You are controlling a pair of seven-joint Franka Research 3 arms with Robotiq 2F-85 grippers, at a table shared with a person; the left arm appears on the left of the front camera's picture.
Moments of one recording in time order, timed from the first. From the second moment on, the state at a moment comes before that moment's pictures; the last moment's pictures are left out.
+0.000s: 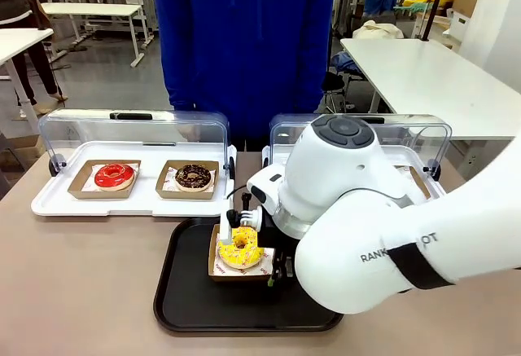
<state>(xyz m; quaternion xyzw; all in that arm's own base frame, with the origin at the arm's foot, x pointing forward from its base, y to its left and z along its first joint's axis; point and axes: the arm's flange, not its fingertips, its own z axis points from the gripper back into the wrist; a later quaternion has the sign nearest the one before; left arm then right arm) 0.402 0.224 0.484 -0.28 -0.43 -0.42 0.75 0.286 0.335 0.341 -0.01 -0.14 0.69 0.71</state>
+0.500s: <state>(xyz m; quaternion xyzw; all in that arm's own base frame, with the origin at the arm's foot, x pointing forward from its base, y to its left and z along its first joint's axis) 0.402 0.224 0.484 -0.28 -0.43 -0.42 0.75 0.267 0.329 0.394 -0.03 -0.15 0.69 0.71</state>
